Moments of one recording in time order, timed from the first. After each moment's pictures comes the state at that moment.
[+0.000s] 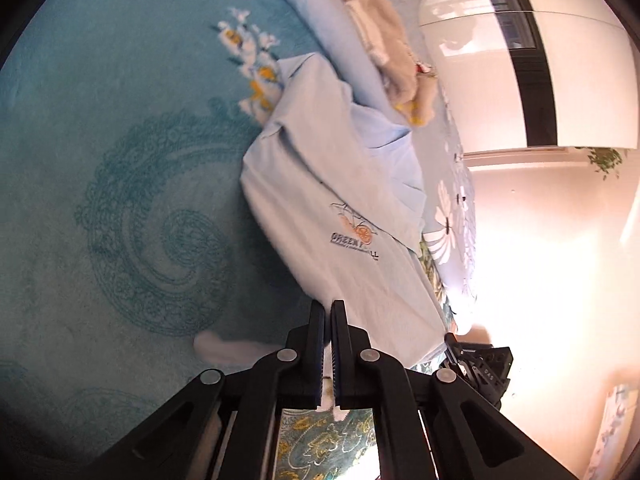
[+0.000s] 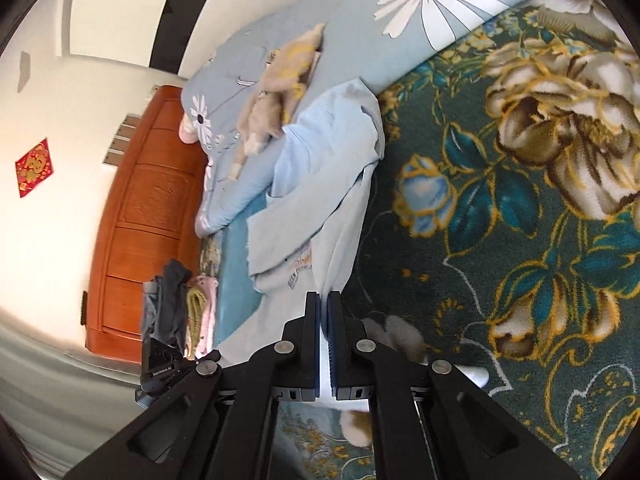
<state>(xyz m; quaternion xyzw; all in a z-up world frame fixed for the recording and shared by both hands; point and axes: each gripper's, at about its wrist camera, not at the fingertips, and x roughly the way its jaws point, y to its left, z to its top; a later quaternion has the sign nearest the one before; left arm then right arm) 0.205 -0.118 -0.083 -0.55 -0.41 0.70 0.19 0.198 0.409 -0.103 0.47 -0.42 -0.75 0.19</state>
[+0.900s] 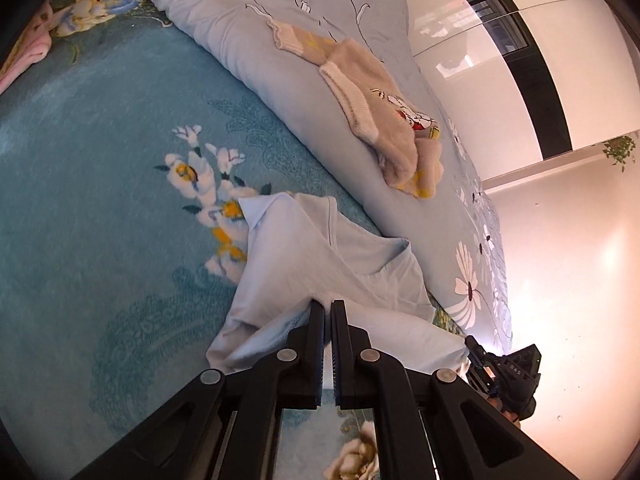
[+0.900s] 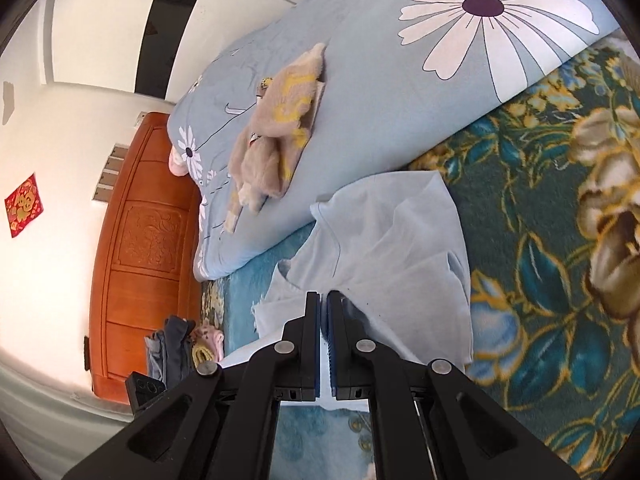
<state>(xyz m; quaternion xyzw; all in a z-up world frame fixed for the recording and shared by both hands) 0.041 -0.096 -0.086 -0.53 -0.35 0.76 0.12 0.043 0.392 -0.115 0.47 -0.45 -0.75 0.14</state>
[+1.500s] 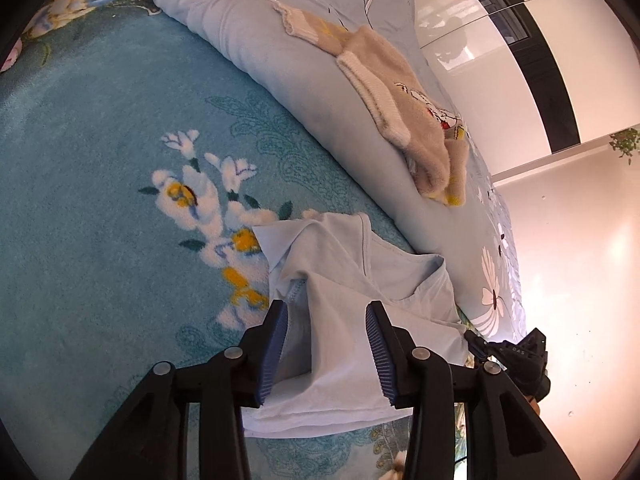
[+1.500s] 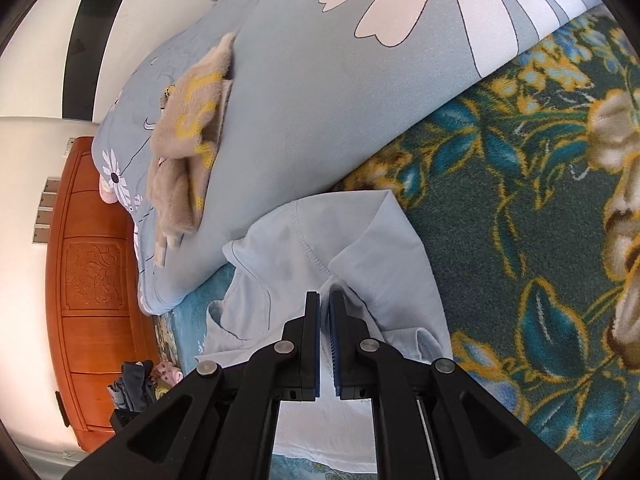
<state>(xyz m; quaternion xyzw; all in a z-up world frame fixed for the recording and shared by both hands) 0.023 -0.111 -0.129 -0.53 -0.34 0.77 0.14 -0.006 0.394 -0.166 0.52 -0.45 -0.72 0.04</state>
